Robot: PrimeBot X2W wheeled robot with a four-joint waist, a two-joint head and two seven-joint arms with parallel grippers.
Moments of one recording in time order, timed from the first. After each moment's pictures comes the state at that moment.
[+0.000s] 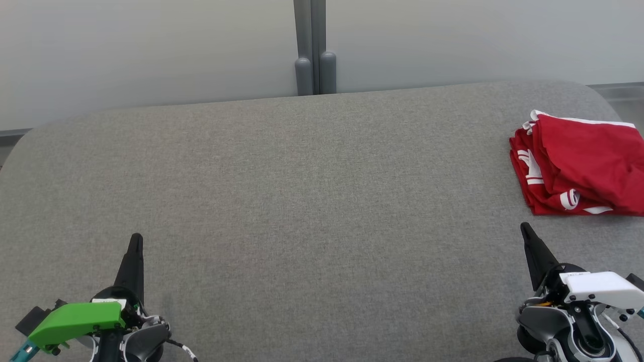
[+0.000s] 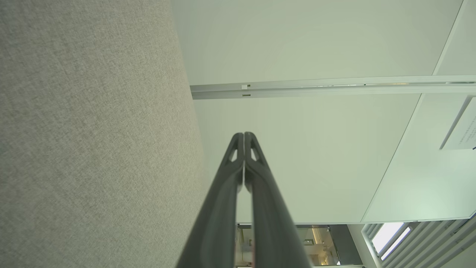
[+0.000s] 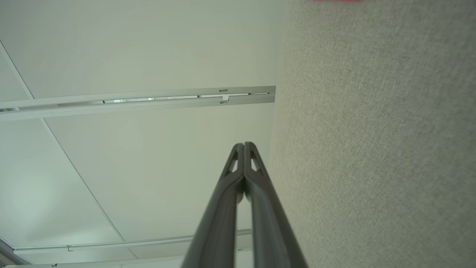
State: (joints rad) left arm -0.09 0.05 0.10 0.24 -1.62 -0.13 0.10; right arm -0.10 -0.05 -0.12 0.24 1.61 0.13 0.12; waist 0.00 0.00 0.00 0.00
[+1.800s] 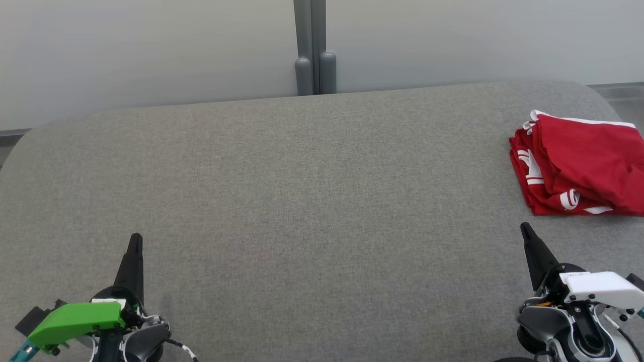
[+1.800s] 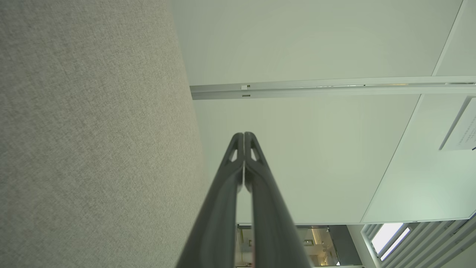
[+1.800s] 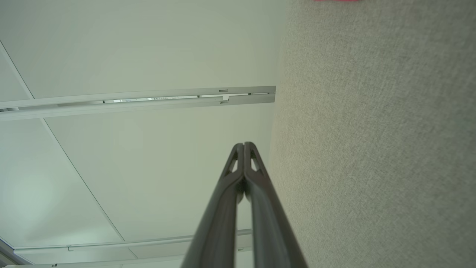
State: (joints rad) left arm -0.10 0.05 0.10 0.24 -1.62 -0.13 0.10; right arm -0.10 -0.05 -0.12 0.24 1.61 0.13 0.12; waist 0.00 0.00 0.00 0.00
